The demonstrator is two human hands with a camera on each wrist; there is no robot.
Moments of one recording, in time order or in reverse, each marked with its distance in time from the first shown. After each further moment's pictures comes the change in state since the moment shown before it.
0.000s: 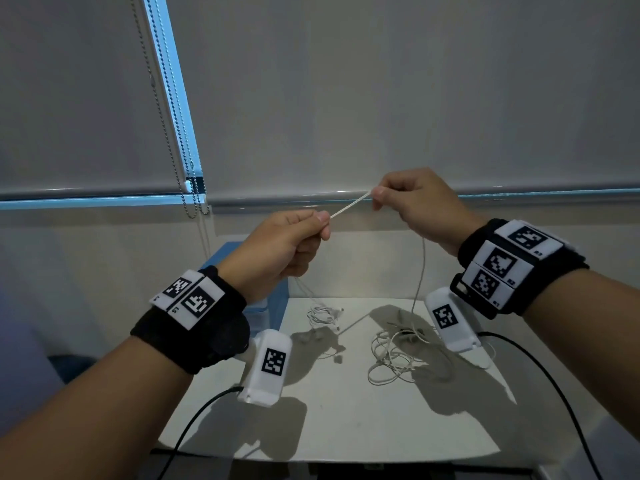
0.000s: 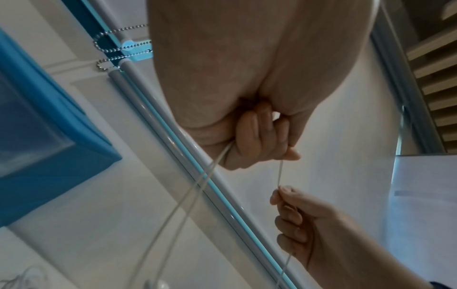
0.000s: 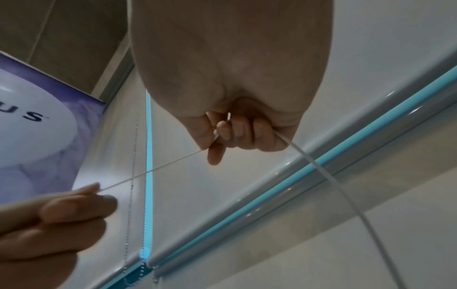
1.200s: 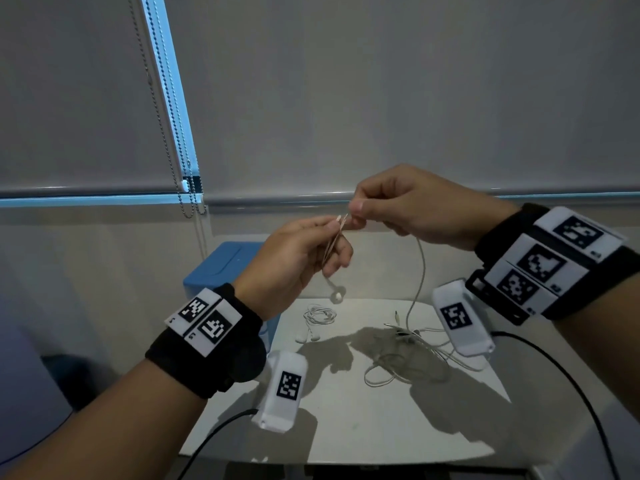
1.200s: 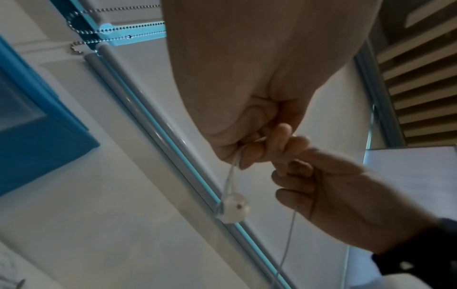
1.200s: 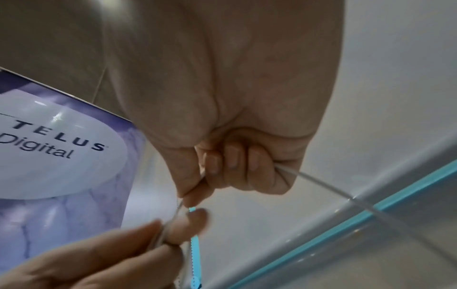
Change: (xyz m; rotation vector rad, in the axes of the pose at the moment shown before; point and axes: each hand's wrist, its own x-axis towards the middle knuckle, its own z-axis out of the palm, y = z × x) left_hand -0.008 -0.002 0.026 -0.141 -0.018 0.108; right_hand -0.023 -0.047 -0.021 -0.038 -0.443 -0.155
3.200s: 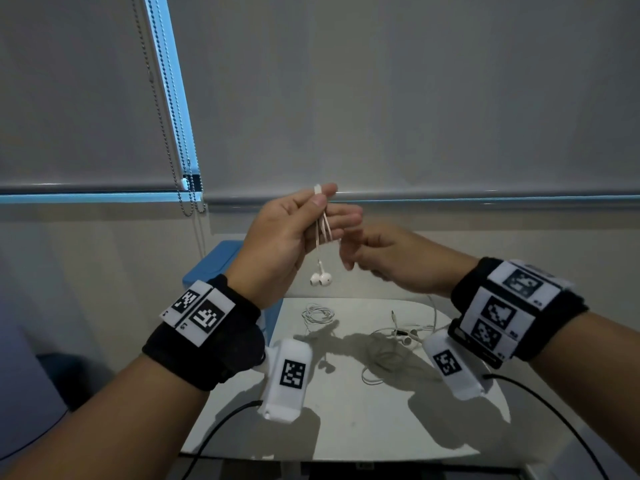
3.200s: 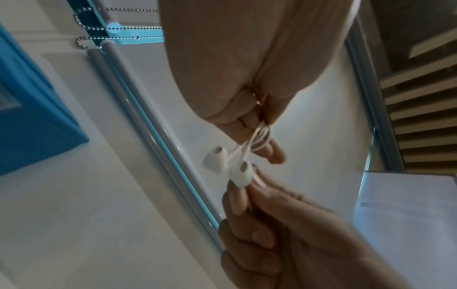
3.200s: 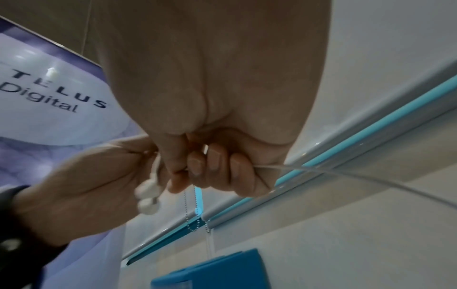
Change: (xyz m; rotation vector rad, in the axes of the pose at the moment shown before) left_hand 0.001 0.013 0.000 -0.174 0.143 0.133; right_hand -0.006 0.038 0.049 0.040 -0.057 0.054
